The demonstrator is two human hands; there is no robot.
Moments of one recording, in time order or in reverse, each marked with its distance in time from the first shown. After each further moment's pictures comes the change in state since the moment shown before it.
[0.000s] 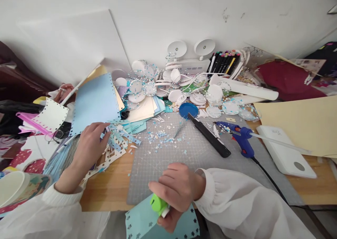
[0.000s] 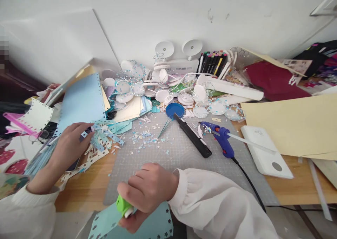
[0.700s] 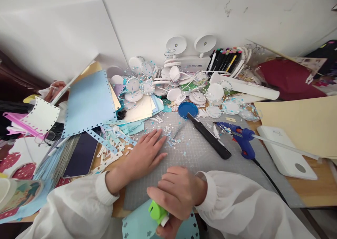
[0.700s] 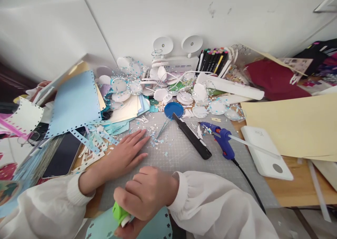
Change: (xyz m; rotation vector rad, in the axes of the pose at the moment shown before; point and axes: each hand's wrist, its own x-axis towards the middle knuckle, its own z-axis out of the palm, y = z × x) left_hand 0.009 0.131 0.035 -0.176 -0.390 0.445; right_hand -0.004 0.002 -0.003 -0.008 -0.088 -0.006
